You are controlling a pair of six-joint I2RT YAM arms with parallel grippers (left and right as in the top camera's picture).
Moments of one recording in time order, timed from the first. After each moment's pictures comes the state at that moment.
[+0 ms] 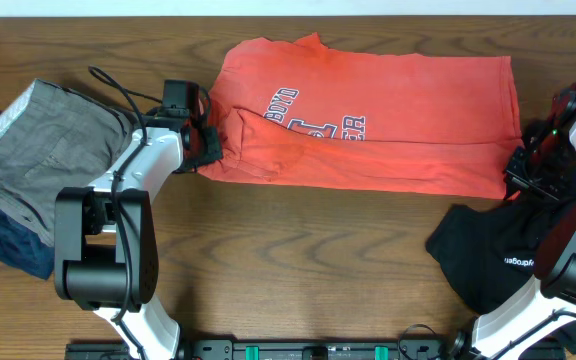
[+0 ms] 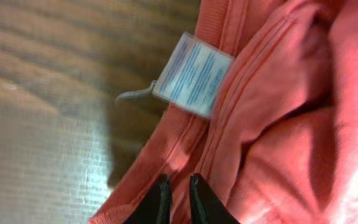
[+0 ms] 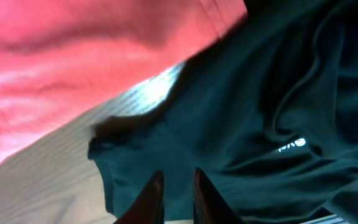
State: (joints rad) left arm -0.07 1.88 1.17 -0.55 0.04 -0.31; right arm -0.39 1.93 1.47 -1.32 0.00 0.25
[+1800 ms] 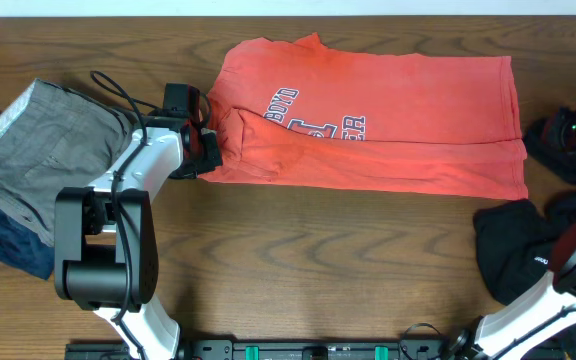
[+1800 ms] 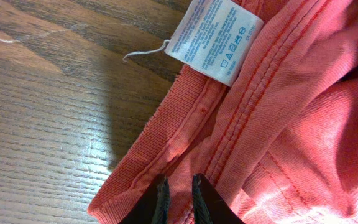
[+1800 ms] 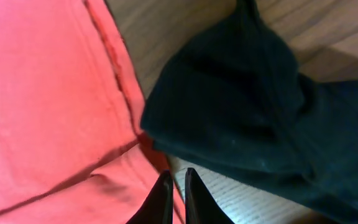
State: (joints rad) left arm -0.07 1.88 1.17 -0.62 0.04 -0.33; right arm -0.53 1.98 1.48 -0.65 -0.14 0.01
